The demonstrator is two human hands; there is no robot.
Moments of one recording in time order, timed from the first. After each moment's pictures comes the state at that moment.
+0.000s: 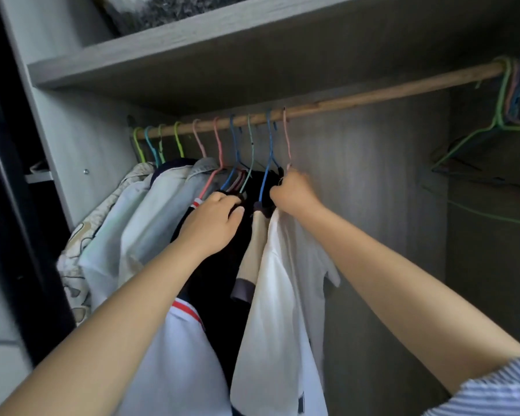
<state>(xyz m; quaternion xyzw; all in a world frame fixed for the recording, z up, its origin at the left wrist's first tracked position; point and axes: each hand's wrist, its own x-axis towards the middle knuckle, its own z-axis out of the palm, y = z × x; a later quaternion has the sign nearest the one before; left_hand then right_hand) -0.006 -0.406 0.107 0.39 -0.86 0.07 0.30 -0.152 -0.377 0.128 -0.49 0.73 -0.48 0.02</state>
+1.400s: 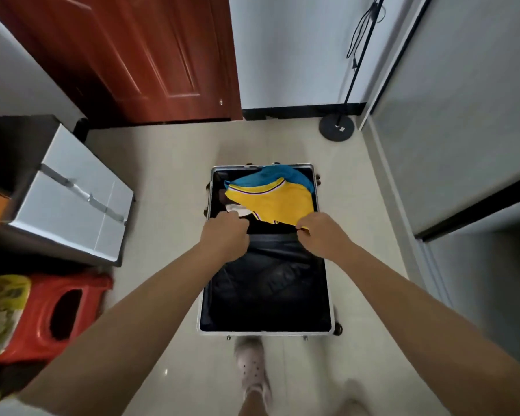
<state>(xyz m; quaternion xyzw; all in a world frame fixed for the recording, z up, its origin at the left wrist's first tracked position) 0.520 0.216 -0.379 0.87 -0.43 -0.20 -0.11 0.399 0.070 -0.399 -0.92 0.23 0.11 0.28</state>
